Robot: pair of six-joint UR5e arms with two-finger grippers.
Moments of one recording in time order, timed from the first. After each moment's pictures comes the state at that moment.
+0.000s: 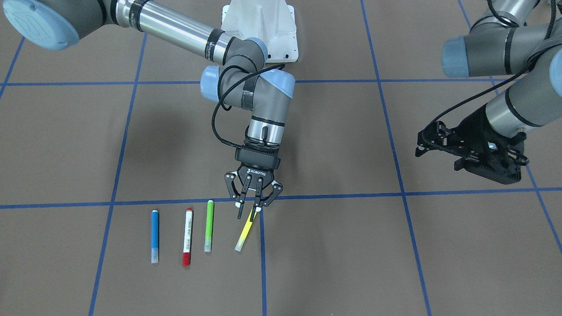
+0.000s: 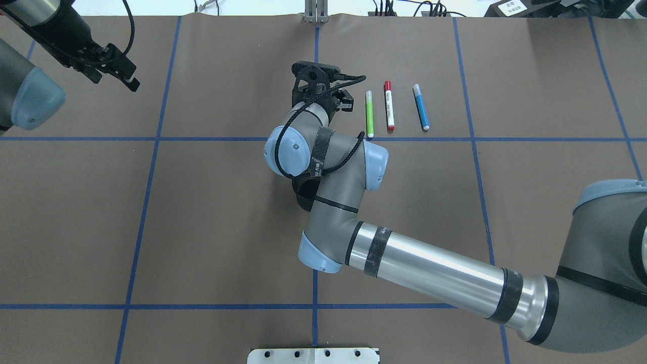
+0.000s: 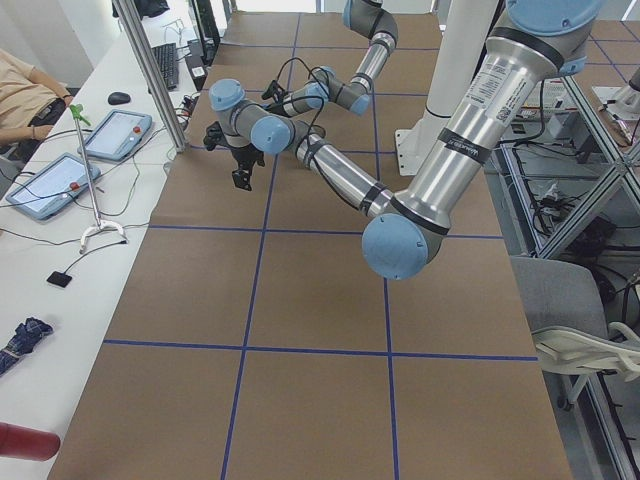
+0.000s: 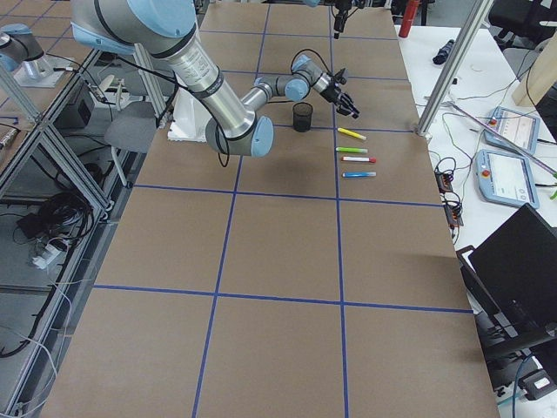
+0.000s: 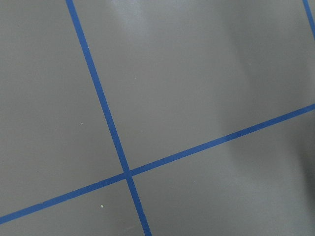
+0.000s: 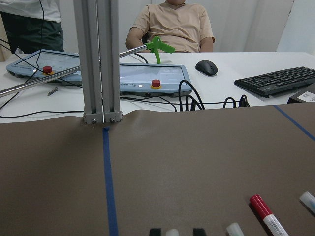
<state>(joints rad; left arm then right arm) -1.12 -2.08 -1.66 -1.50 -2.40 -0.36 0.47 -0.59 1.13 -1.36 0.89 1.43</state>
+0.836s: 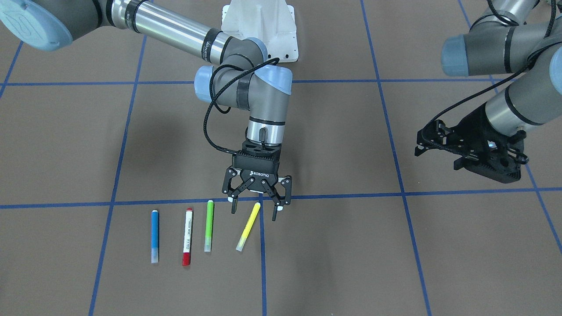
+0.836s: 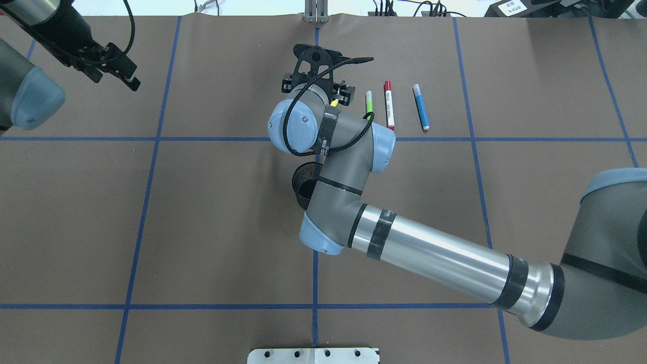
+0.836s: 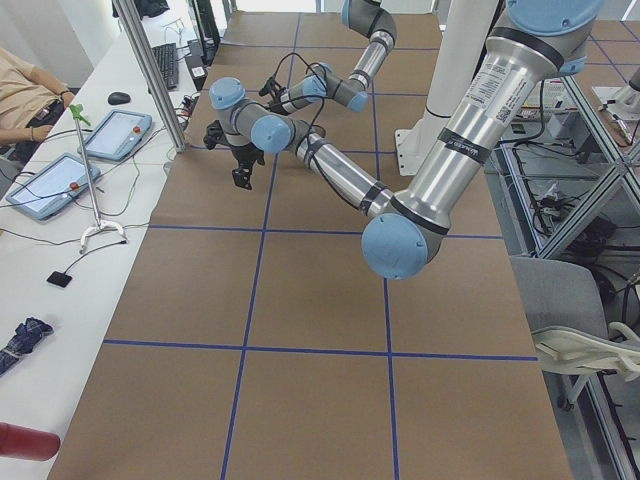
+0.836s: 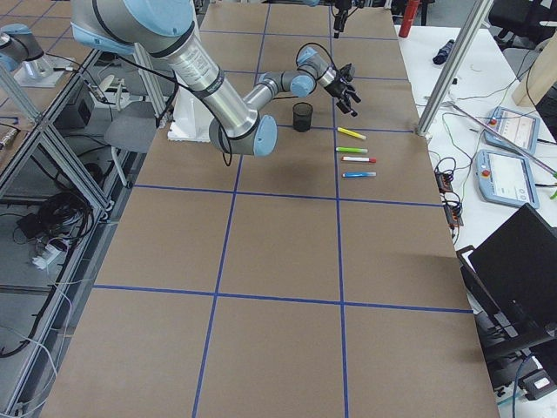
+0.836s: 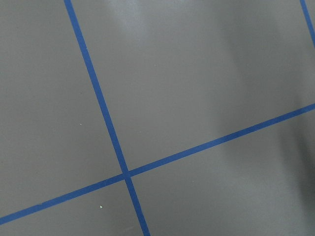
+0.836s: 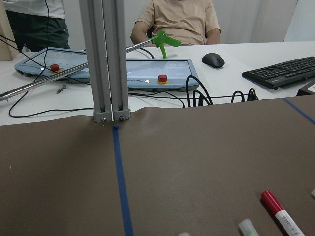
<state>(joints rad) -1.12 -2.08 -1.67 -1.50 -2.40 -0.36 0.54 -0.58 1.16 -1.28 1.11 1.40</state>
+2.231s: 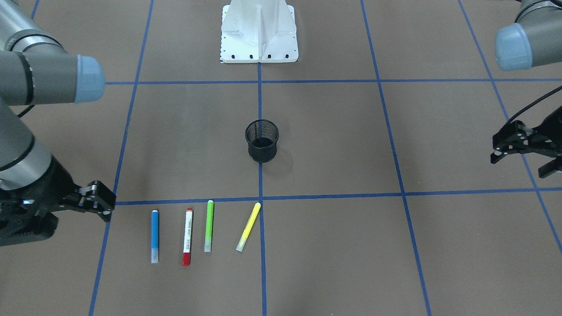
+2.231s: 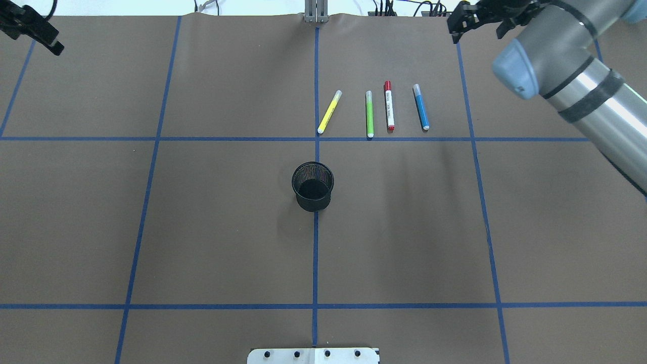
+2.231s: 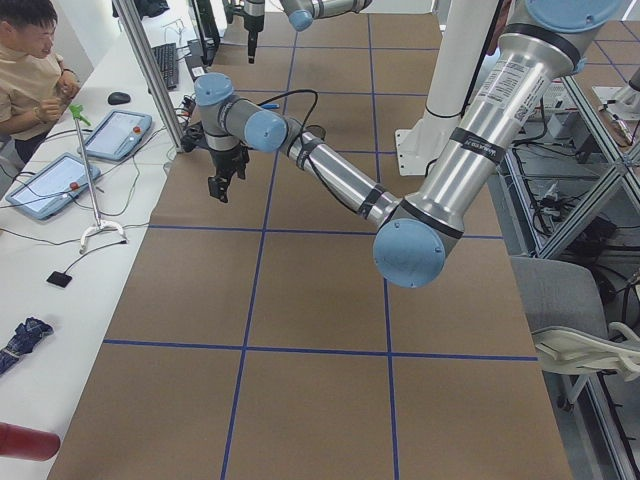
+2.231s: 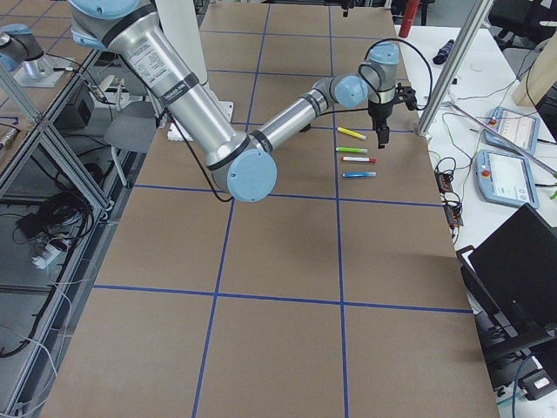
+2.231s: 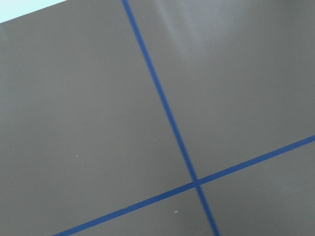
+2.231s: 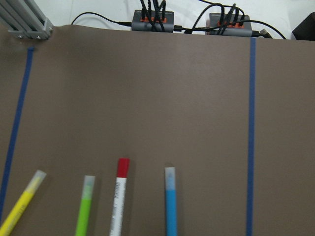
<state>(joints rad) -1.31 -2.05 -1.66 -1.37 -2.30 -0.05 1.12 -0.93 1.53 -1.59 2.12 0.56</state>
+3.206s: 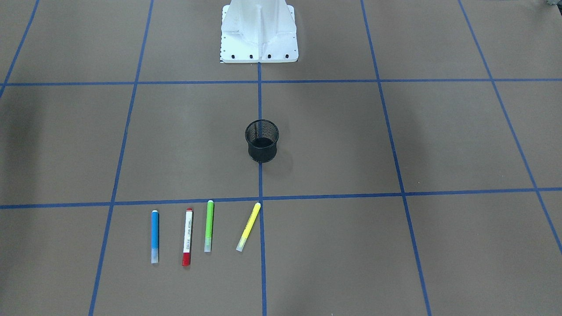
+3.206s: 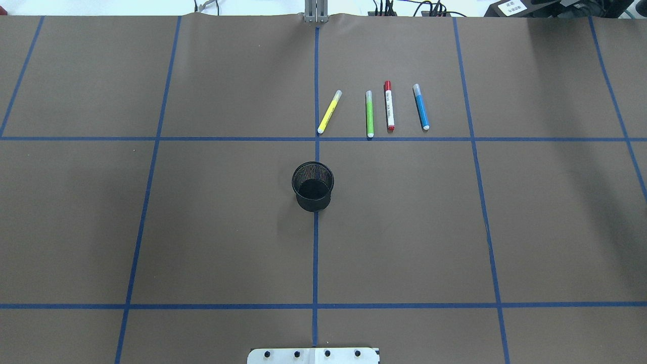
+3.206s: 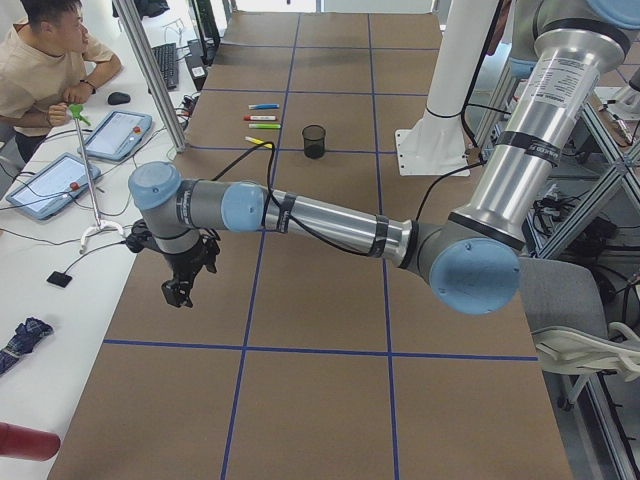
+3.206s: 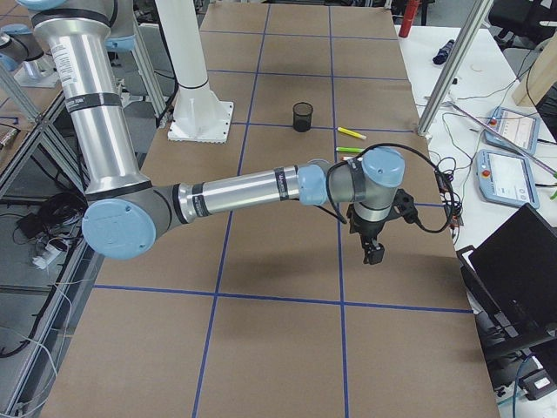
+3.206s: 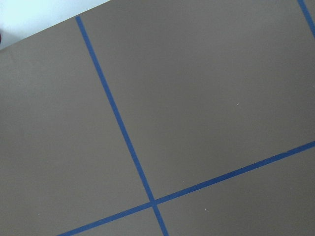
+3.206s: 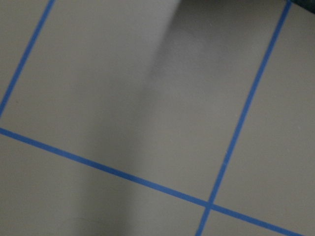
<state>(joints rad) -1.61 -1.91 -1.41 -1.44 -2.31 0.33 1.55 -1.37 1.57 -1.67 2.31 -0.21</state>
